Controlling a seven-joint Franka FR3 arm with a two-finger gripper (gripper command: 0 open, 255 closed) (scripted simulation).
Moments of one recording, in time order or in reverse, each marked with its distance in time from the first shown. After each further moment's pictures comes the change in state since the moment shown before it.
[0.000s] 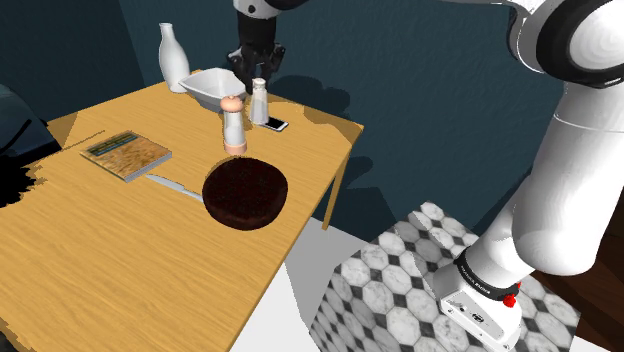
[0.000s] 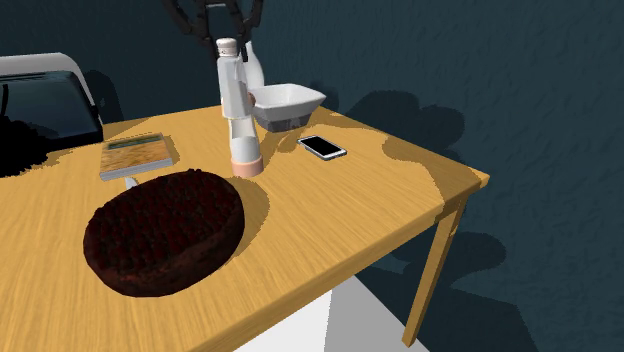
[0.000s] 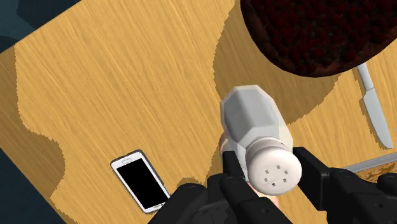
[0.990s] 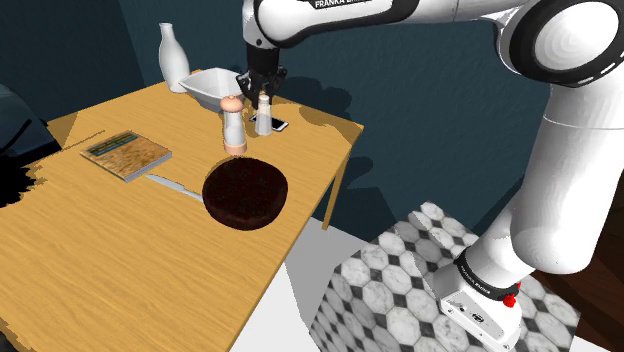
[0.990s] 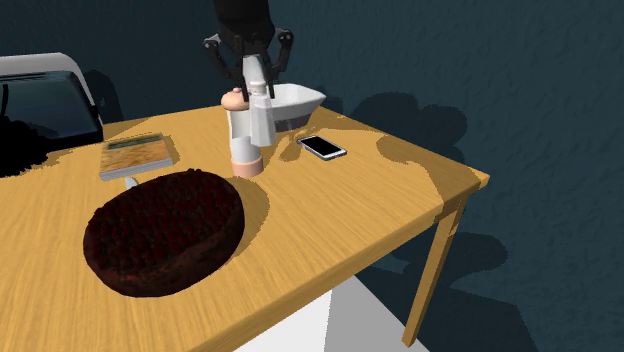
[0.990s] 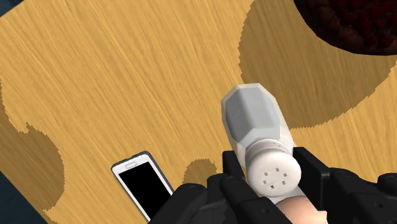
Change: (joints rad) arm -0.050 0.063 -0.030 -0.075 -0.010 0.146 -0.049
